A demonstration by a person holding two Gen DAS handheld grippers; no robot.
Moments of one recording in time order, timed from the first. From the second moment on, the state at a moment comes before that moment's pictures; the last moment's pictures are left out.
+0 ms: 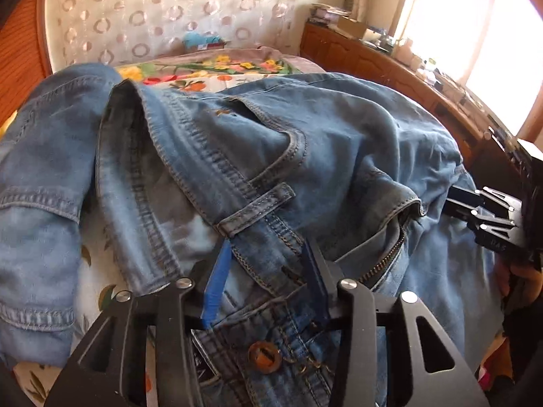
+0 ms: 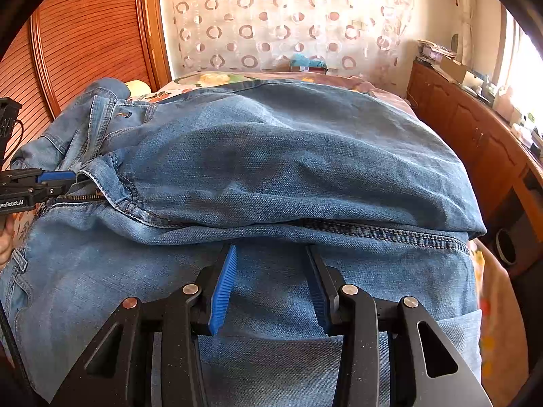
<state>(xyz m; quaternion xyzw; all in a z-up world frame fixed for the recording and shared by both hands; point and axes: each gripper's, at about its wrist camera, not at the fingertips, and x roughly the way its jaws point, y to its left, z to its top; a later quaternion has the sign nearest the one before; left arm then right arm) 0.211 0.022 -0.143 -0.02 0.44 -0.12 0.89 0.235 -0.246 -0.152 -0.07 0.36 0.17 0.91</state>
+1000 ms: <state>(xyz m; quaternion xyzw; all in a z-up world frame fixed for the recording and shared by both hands) 0.196 0.025 -0.089 -0.01 0.38 -0.11 0.92 0.236 -0.247 -0.153 -0.07 0.36 0.17 0.91</state>
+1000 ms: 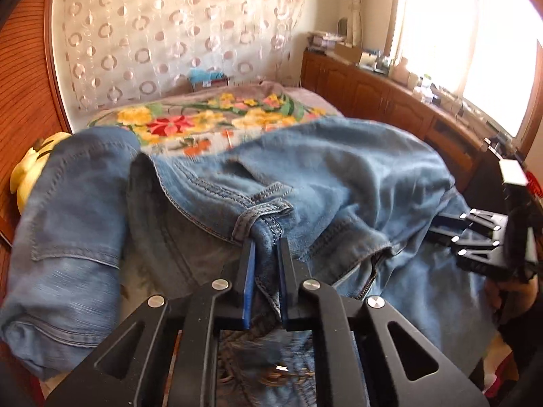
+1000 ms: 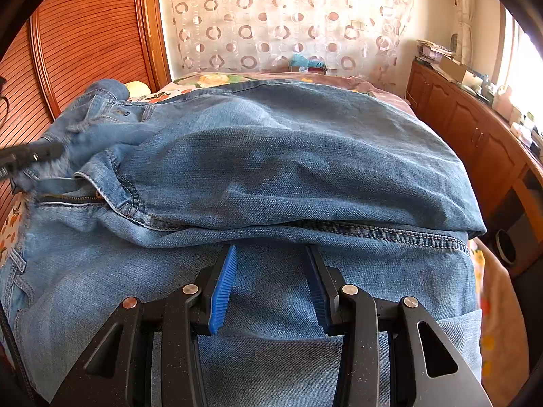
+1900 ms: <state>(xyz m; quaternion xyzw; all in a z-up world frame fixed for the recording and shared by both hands) 0.162 0.067 -0.124 -0.02 0.44 -0.08 0.90 0.235 -0.247 -0.153 -0.08 0.36 0.16 0.91</state>
